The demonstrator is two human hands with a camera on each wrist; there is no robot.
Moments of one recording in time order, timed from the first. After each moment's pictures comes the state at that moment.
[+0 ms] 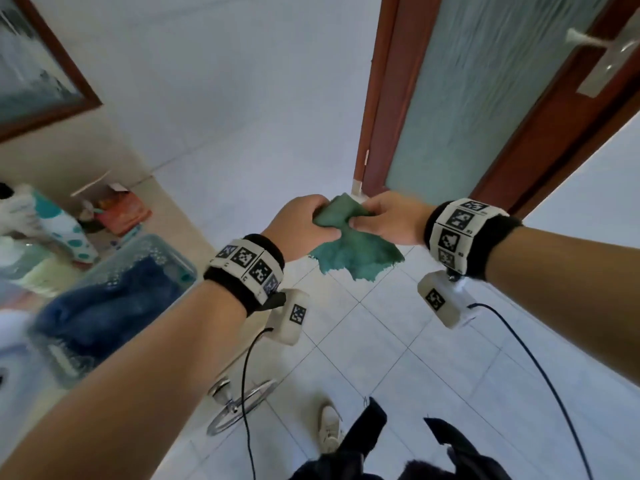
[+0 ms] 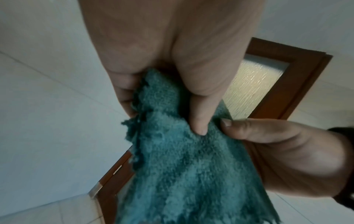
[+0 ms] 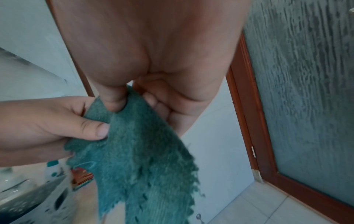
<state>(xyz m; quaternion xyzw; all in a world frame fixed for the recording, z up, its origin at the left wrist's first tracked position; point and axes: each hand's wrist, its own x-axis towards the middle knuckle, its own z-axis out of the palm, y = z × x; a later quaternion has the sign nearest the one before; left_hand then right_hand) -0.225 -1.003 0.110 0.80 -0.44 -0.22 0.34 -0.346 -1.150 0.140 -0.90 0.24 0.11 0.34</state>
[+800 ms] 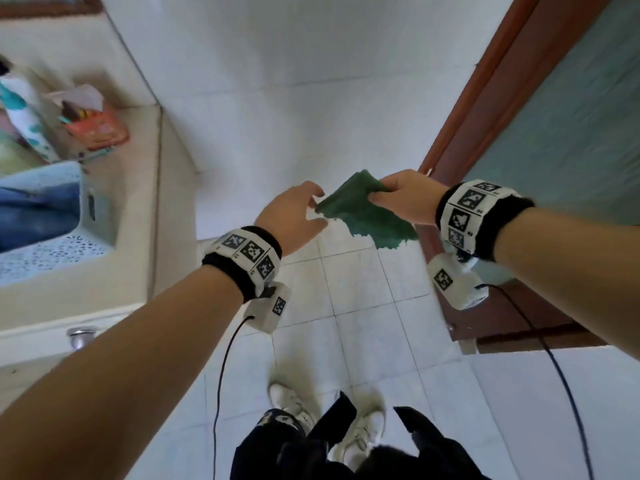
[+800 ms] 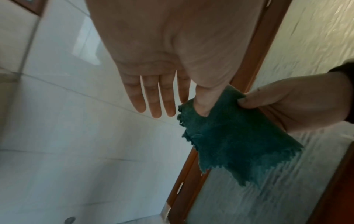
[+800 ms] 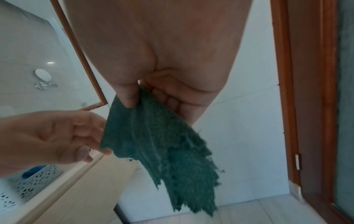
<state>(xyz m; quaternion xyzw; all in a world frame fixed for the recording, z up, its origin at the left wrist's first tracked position) -0.227 -1.208 0.054 0.92 -0.19 -0.12 0.31 -0.249 -1.426 0.113 -0.92 0.04 0.20 0.32</state>
